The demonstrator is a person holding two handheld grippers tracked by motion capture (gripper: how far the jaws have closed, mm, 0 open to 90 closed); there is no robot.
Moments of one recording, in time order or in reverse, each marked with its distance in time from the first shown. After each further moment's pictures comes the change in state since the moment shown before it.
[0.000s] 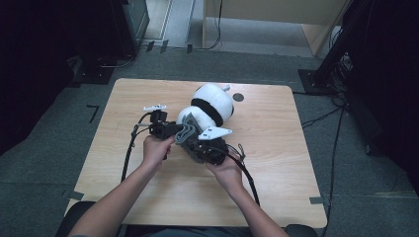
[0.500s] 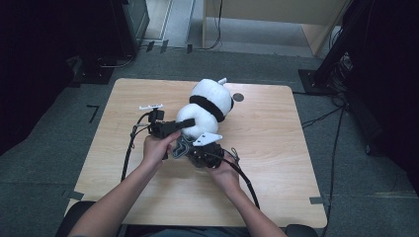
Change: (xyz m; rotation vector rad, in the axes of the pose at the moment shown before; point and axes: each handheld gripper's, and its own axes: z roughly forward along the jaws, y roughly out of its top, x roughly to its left) left arm 0.000 0.001 -0.002 -0.038 -0.042 -0.049; right arm -0.005 -0.023 0.029 0.093 -0.059 -0.057
